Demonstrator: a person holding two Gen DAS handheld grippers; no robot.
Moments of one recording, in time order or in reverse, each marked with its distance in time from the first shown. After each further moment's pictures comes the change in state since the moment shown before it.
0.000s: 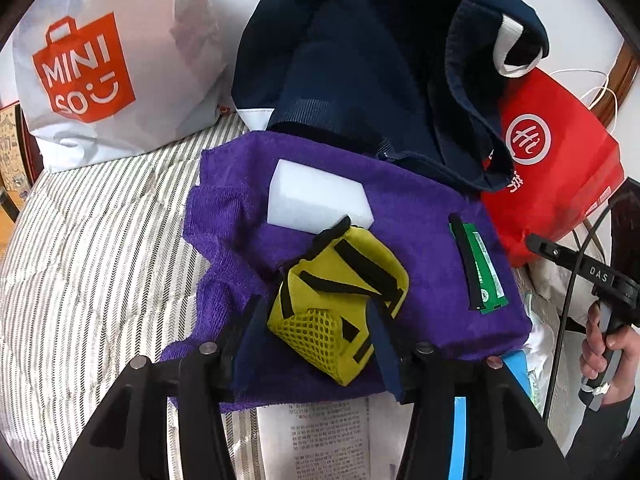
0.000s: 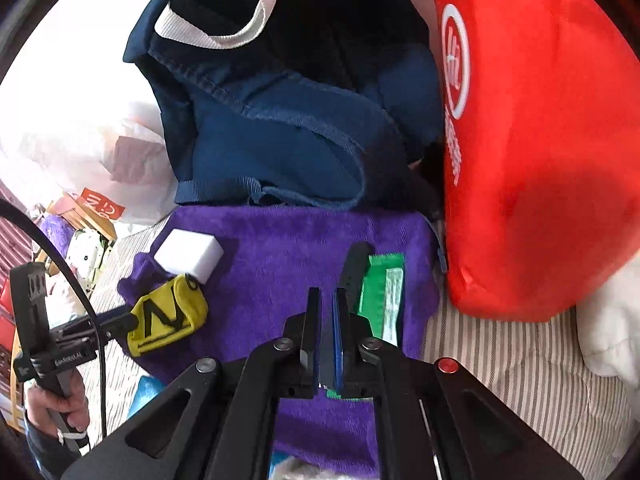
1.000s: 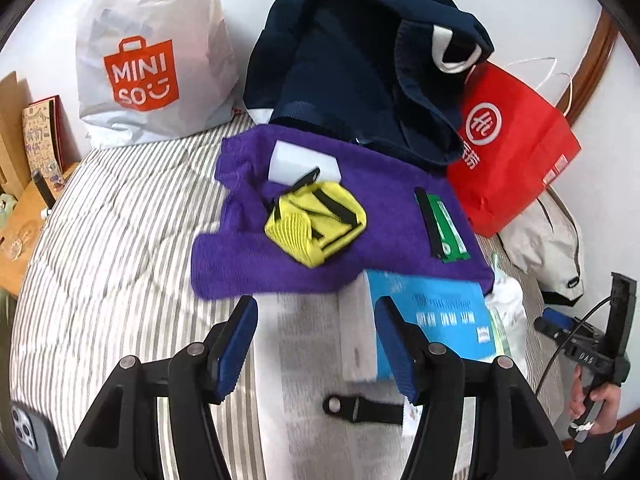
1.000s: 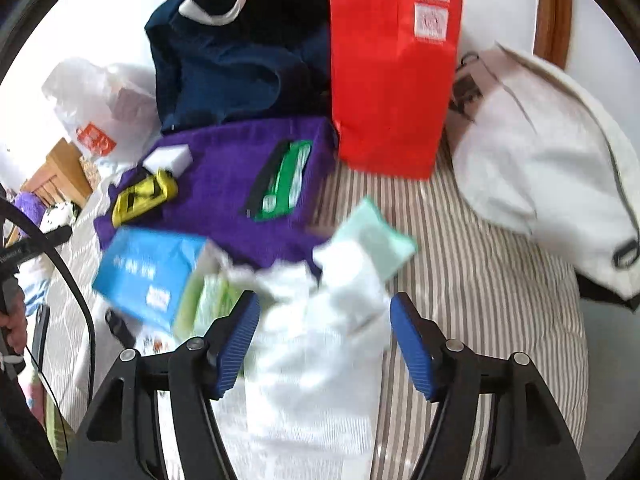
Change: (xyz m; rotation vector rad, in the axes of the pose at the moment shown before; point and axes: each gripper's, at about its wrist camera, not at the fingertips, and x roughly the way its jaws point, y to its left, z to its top) left arm -0.082 -0.022 -0.073 0.007 -0.037 0.018; right arm -0.100 -0.038 -0.142 -0.005 0.027 -0.160
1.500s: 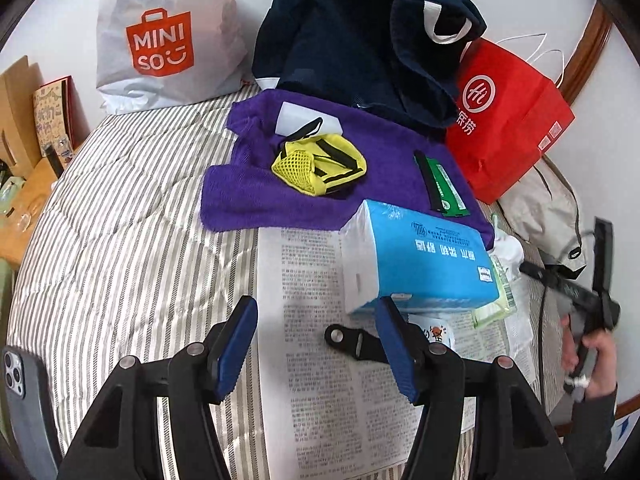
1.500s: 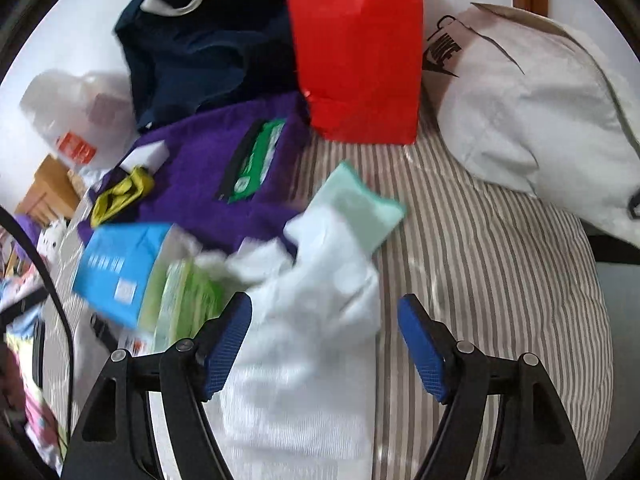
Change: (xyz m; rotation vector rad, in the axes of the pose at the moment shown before) left arm -0.013 0.000 -0.047 -0.003 0.040 0.024; right arm 0.028 -0.024 -0.007 0.097 0.013 -0.005
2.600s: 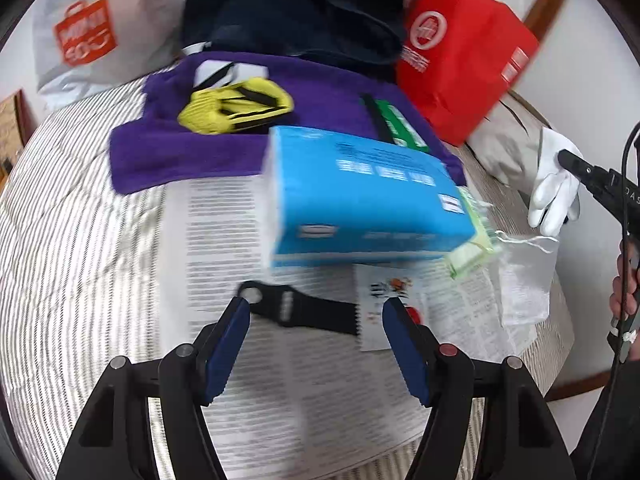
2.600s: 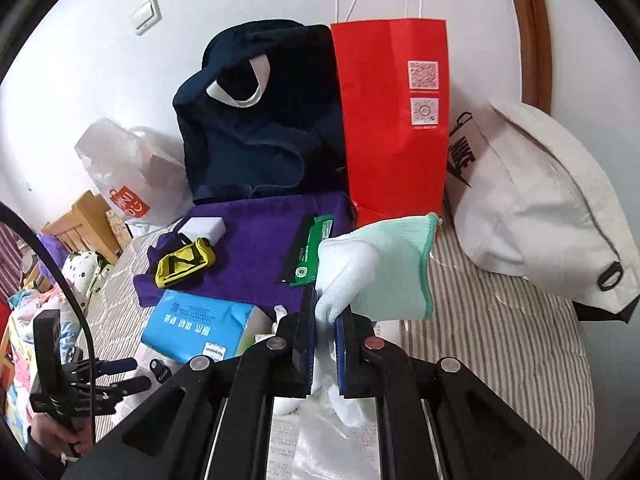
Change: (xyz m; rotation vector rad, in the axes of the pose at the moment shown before) left arm 0.039 -0.058 -0.033 0.138 0.077 -0.072; right arm -0.087 0.029 0.020 -0.047 -0.240 0.090
